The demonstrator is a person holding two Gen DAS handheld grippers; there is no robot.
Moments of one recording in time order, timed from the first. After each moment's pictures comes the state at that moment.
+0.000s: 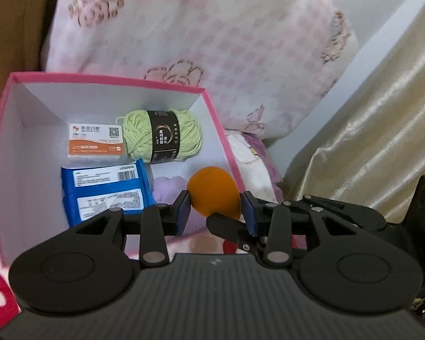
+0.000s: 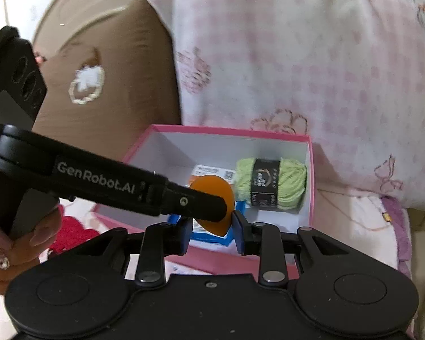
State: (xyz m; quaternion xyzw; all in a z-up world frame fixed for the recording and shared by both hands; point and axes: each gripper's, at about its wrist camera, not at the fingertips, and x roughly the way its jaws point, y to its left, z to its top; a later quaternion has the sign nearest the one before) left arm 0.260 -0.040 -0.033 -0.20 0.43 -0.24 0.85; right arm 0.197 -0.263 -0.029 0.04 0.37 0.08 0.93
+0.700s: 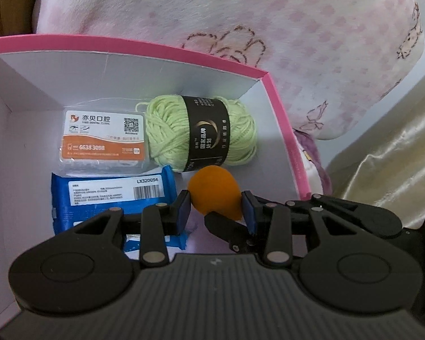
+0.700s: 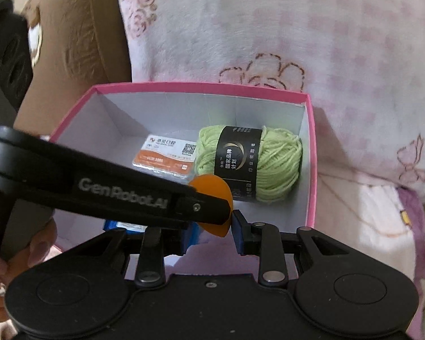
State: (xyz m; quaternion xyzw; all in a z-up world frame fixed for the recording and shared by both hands) left arm 0.331 -0.061 -0.094 -0.20 0.48 -0.18 0.84; right arm 0.274 -0.277 -0.093 0.00 0.43 0.07 0.90
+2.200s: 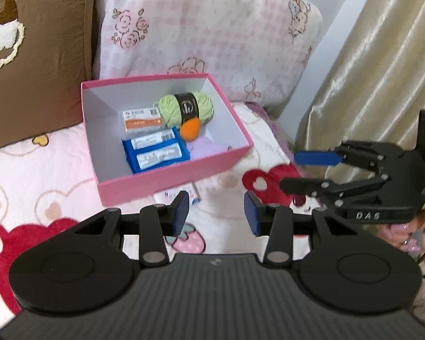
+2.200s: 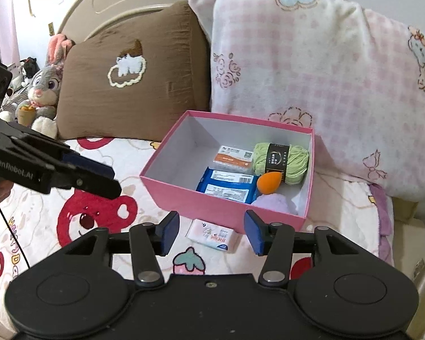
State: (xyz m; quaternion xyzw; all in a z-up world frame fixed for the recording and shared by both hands) left arm 0.114 0.024 0.047 -0.09 0.43 -0.24 0.87; right arm 0.084 -0.227 0.028 -0.01 0.37 0.10 0.92
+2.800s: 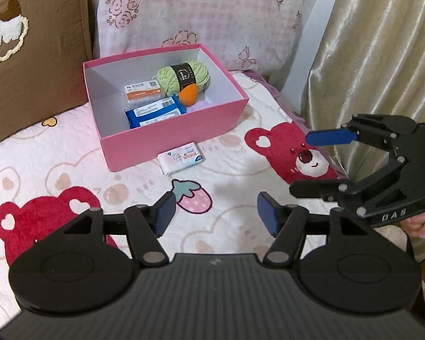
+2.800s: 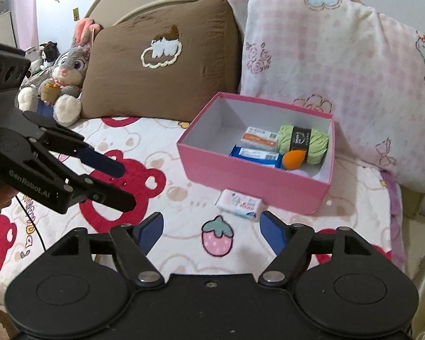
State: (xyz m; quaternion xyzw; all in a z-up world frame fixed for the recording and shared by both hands) left arm 0.050 0.012 0.024 -0.03 0.43 -0.24 0.87; right arm 0.022 -0.194 0.004 -0.02 0.37 0.13 0.92
